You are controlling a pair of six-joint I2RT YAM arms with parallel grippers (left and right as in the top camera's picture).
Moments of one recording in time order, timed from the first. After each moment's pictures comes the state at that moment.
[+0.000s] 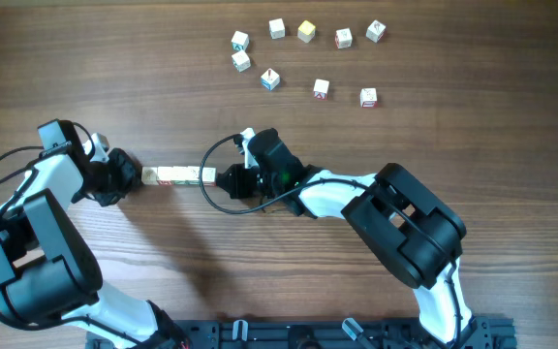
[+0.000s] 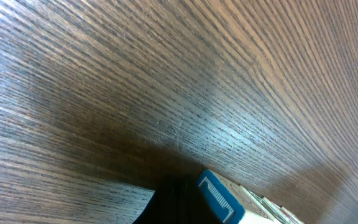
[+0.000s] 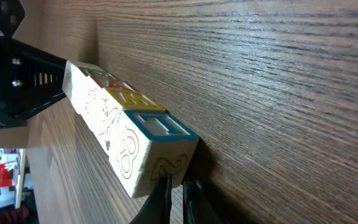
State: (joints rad) left arm 0.44 1.81 0.96 -0.55 0.38 -0.29; right arm 0.78 2.13 1.07 0.36 -0.45 0.76
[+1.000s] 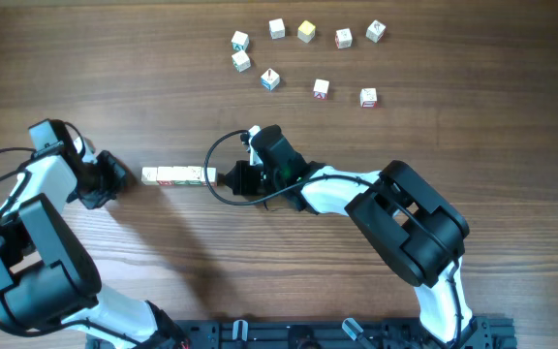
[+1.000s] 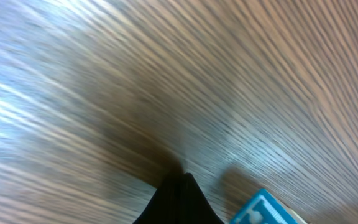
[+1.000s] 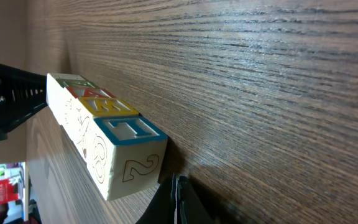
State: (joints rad) left arm 0.47 1.79 0.97 -0.56 0.20 -0.29; right arm 0.76 2.13 1.08 0.28 -0.44 0.81
